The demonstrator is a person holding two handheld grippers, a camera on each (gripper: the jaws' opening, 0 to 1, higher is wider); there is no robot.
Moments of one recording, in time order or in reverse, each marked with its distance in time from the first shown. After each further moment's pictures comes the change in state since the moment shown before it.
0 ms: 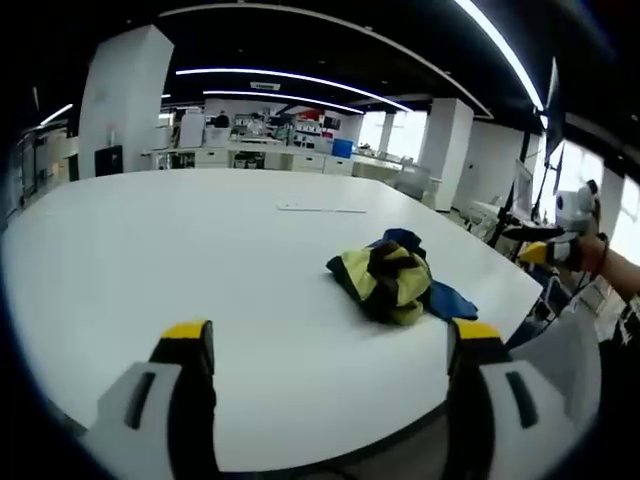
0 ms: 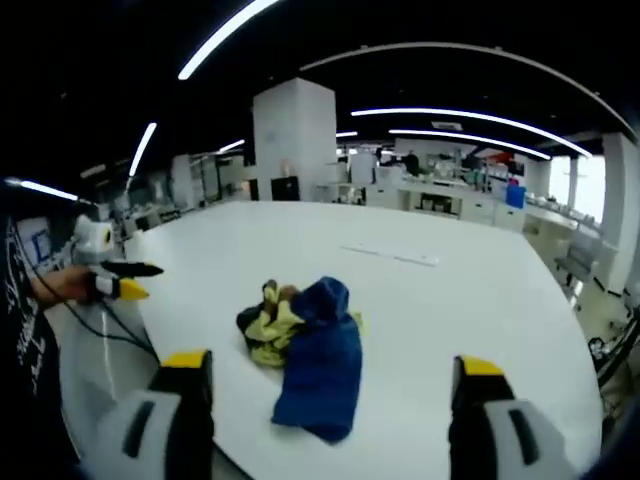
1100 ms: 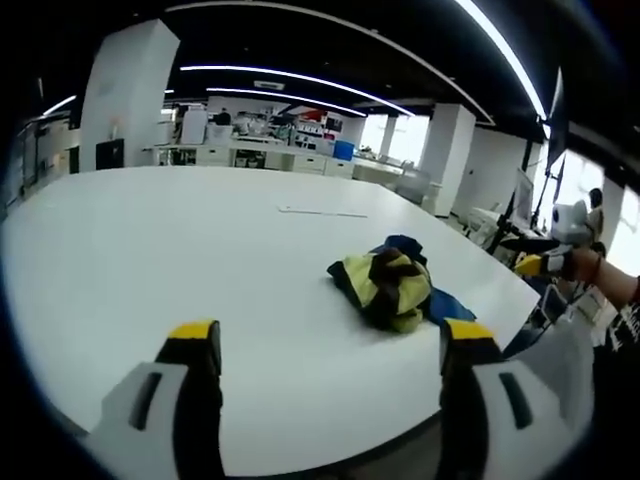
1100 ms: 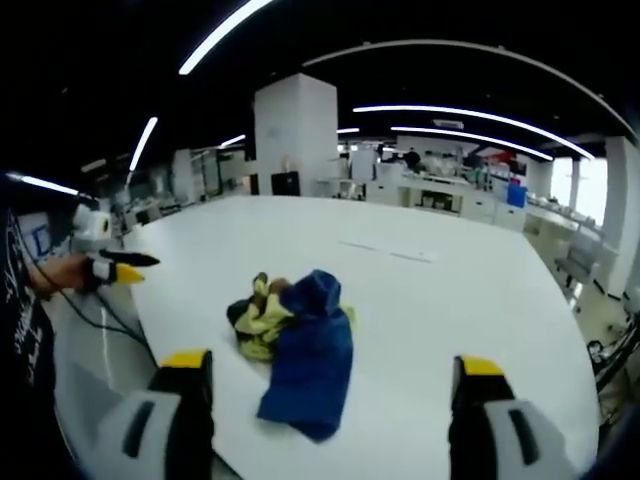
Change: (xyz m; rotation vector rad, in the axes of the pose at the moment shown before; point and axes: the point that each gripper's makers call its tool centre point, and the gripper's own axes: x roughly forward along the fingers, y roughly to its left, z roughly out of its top) left arm 0.002 0.006 0.006 -0.022 -0.007 -0.004; right arm 0.007 -0.010 -0.006 -0.020 0.023 0.006
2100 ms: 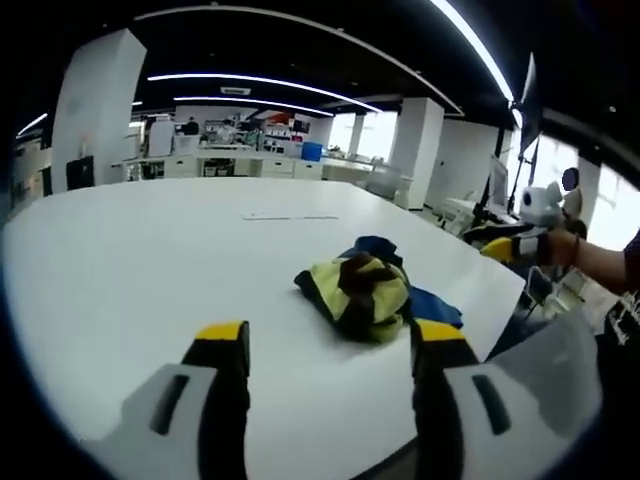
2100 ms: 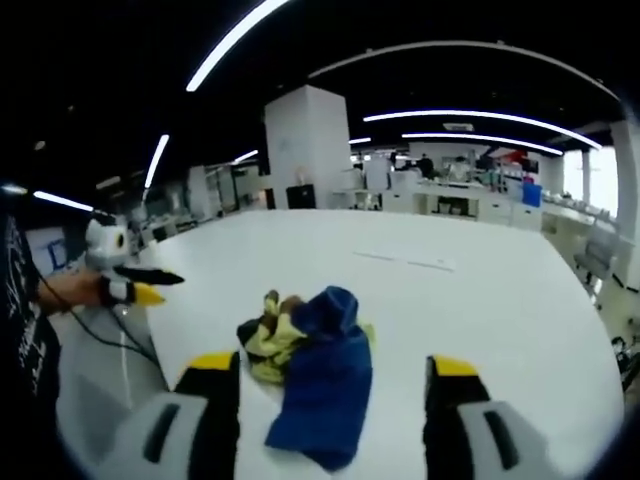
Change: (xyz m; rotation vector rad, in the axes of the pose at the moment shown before) left arm 0.038 -0.036 0.003 0.094 -0.001 -0.143; right arm 0.032 0.008 0.015 0.055 -0.070 0.117
